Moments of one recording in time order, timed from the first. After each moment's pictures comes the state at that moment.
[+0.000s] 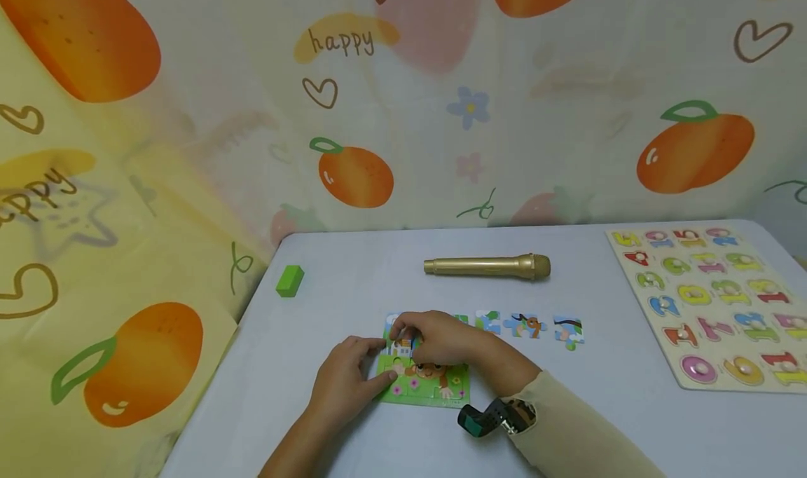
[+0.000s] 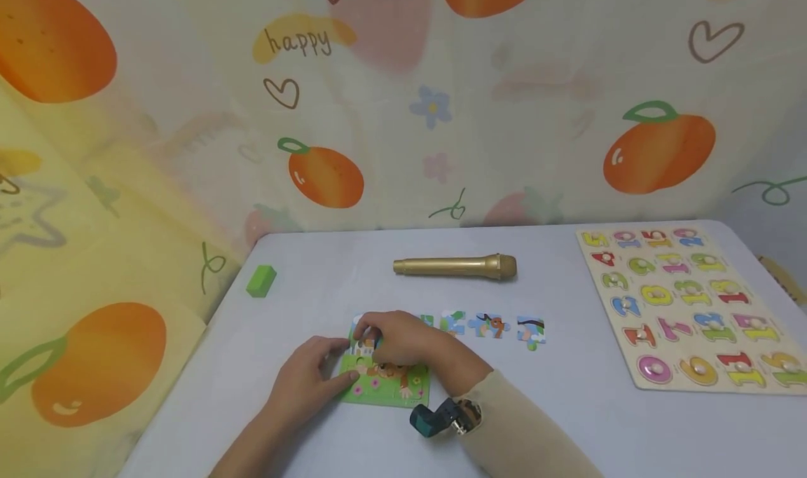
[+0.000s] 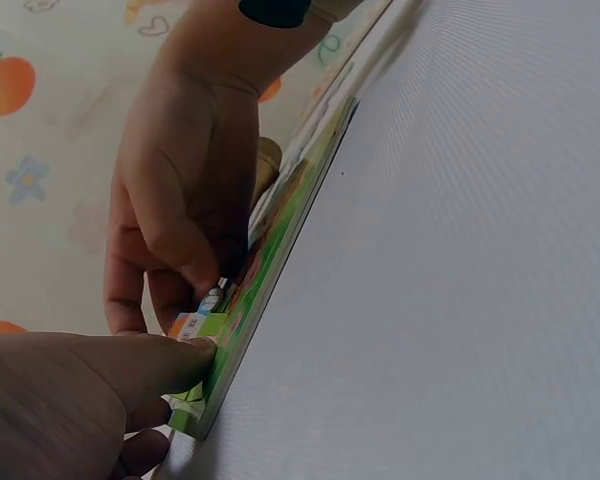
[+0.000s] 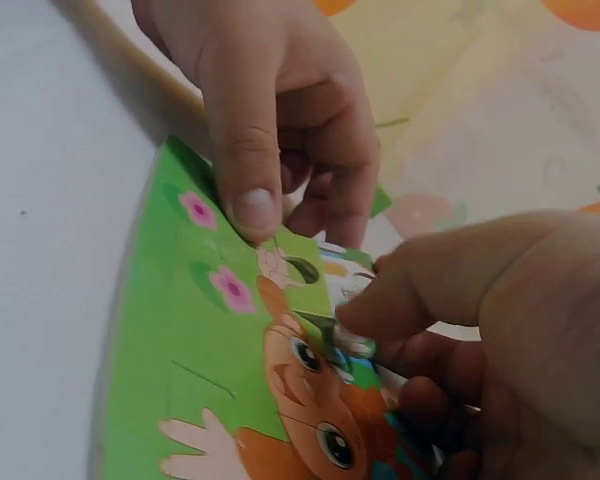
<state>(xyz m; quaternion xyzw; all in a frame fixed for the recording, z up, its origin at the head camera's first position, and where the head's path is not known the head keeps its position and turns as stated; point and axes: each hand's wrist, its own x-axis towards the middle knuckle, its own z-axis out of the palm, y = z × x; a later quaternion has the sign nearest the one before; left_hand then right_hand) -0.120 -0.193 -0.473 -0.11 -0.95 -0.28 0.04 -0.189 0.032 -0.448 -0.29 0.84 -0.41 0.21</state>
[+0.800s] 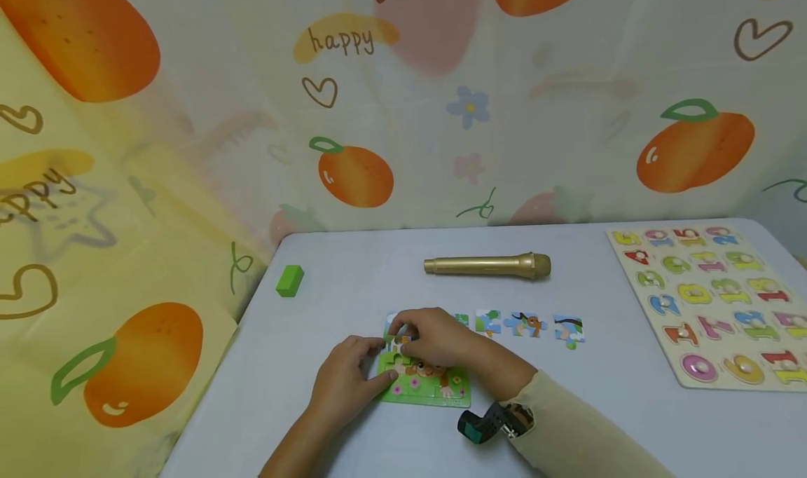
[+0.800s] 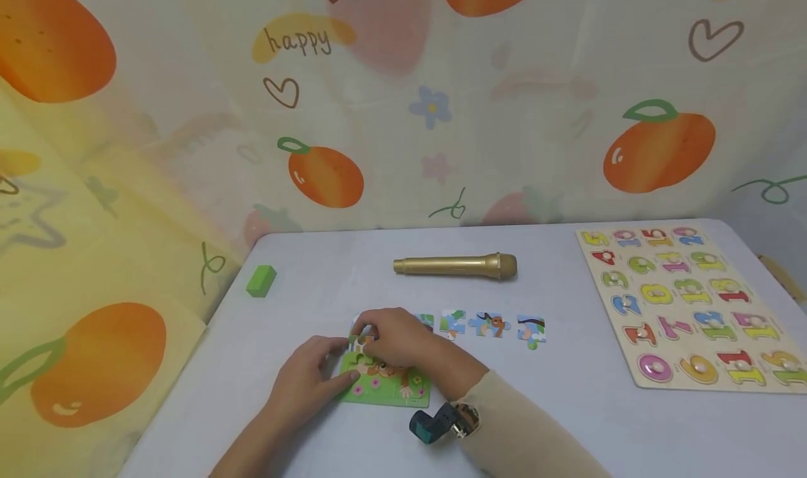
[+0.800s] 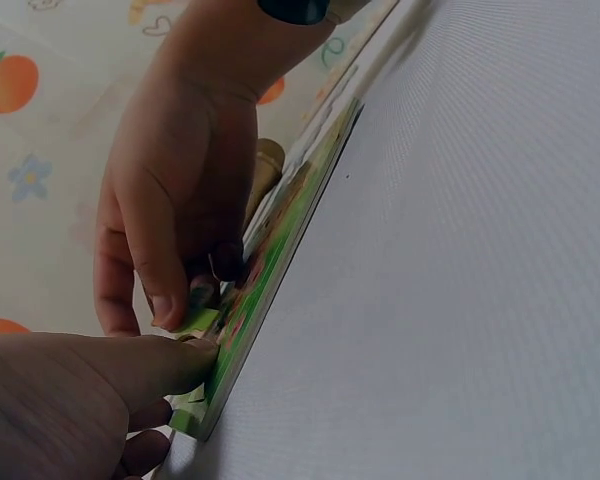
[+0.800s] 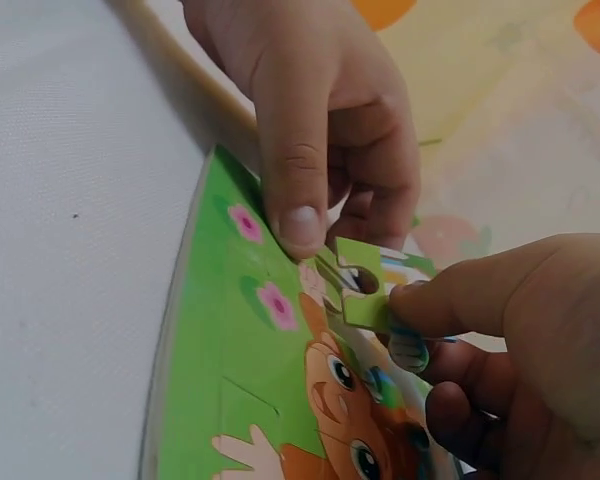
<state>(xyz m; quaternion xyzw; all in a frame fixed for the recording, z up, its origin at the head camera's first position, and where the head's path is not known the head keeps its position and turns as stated) -0.120 -0.193 -0.474 -0.12 -0.95 -0.27 0.05 -0.183 0.024 -0.445 -0.26 0.86 -0.41 0.16</state>
